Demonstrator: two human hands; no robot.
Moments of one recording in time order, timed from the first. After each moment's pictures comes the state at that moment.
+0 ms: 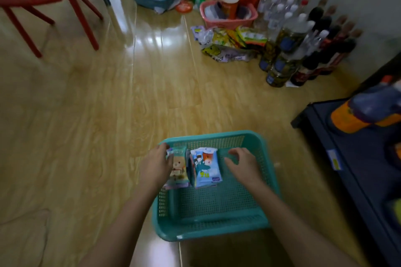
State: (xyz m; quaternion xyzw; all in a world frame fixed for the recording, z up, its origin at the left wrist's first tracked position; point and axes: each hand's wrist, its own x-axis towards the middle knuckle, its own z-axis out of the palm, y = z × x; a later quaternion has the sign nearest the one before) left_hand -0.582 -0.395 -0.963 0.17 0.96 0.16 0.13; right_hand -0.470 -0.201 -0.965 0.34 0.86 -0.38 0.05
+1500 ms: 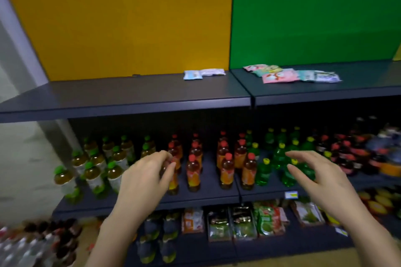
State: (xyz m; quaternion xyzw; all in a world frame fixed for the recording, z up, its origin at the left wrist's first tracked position) left_hand -0.134 -0.286 -0.046 0.85 0.45 0.28 -0.02; right_hand 0.156 -0.429 -0.061 0.78 0.54 0.02 -0.32
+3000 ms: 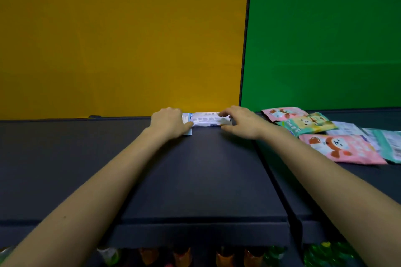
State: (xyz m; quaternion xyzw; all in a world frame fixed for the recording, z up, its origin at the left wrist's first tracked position) left_hand 0.145 0.136 0.030 0.84 0.54 0.09 -0.07; right_hand 0.338 0.065 0.025 0.68 0.72 -0.03 -0.16
